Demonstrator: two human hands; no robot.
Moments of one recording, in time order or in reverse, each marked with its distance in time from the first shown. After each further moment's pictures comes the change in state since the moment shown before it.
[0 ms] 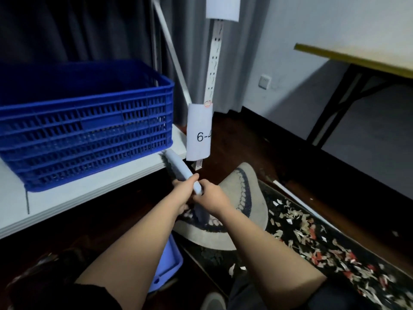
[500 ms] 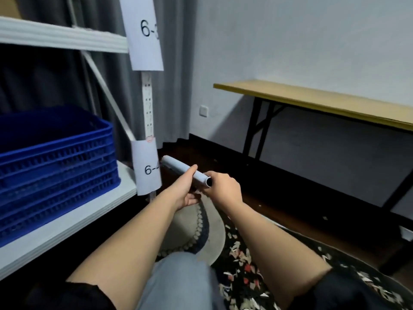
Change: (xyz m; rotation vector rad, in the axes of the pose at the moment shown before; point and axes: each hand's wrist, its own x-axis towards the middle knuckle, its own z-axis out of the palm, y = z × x) left_hand -0.108 0.080 0.122 0.052 -0.486 0.074; right_hand -0.094 0.039 -0.161 -0.280 0.539 0.062
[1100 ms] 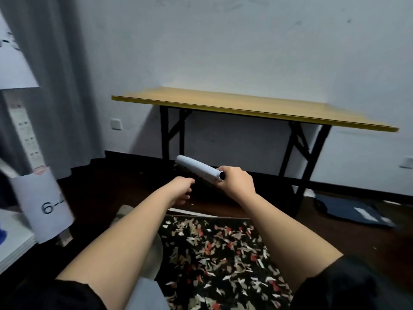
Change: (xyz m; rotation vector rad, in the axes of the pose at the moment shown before) left_hand -0.026 -0.013 0.193 0.699 -0.289 0.149; right_hand -0.086 0.170 -0.138 -0.174 0.221 0.413
